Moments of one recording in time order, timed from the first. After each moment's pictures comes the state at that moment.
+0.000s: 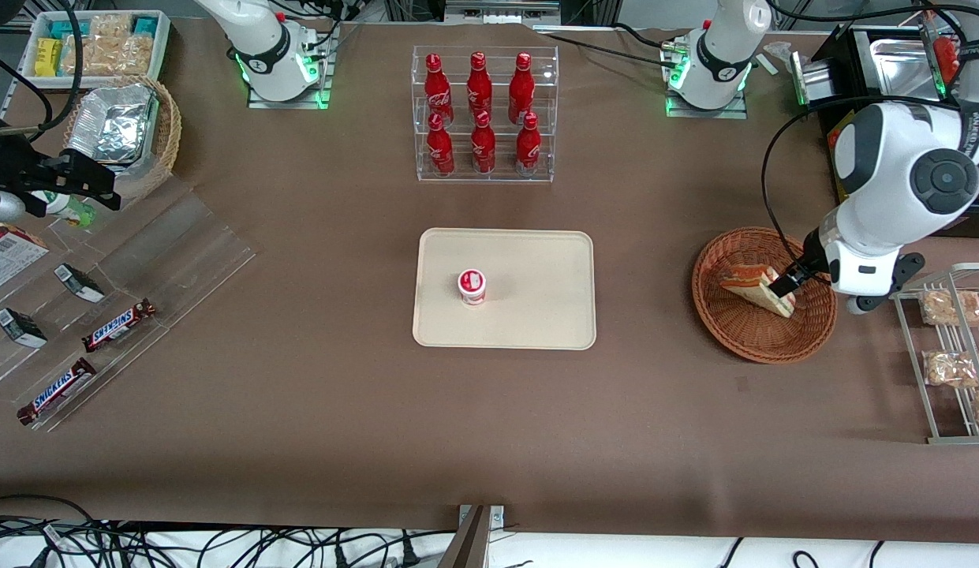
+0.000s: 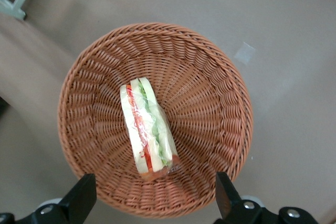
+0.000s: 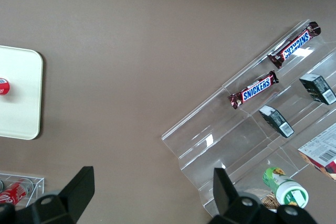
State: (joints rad) arm 0.02 0.14 -0.02 -2.08 0.09 2.20 -0.81
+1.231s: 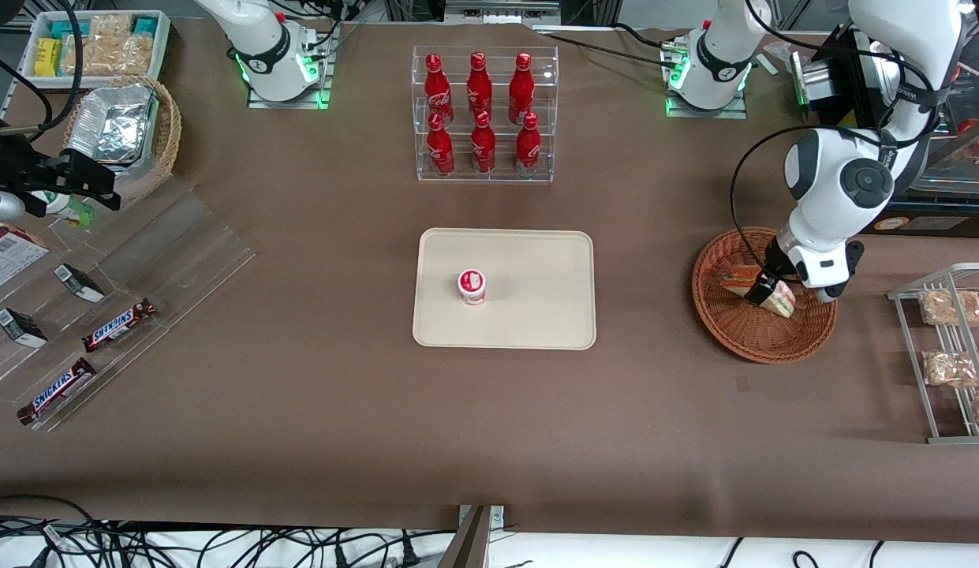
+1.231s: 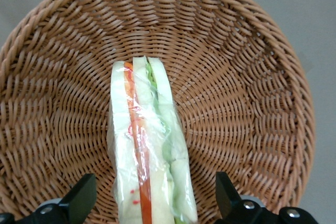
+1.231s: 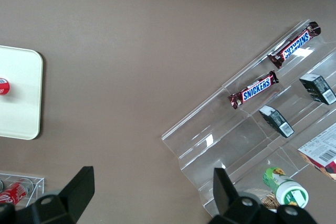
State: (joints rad) arm 0.04 0.24 -0.02 -2.32 0.10 2.63 -1.03
